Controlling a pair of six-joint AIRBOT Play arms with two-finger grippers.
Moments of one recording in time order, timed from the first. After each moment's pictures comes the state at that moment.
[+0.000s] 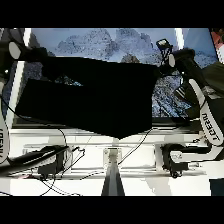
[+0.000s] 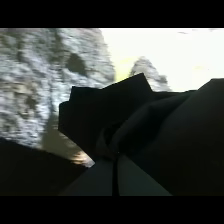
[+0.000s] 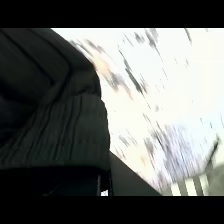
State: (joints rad) left arm 0.03 -1.32 1.35 1.72 -0.91 -1.67; right arm 0.16 -1.50 1.29 -1.77 1.02 1.47
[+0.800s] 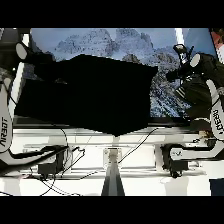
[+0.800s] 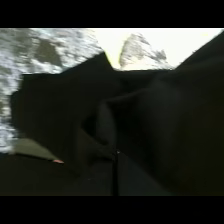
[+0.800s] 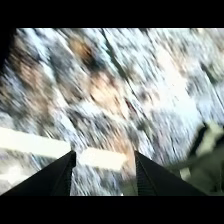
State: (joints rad) left arm 0.01 -1.43 1.35 1.67 -0.90 -1.53; right arm -0.13 -1.50 1.23 -1.54 1.04 1.20
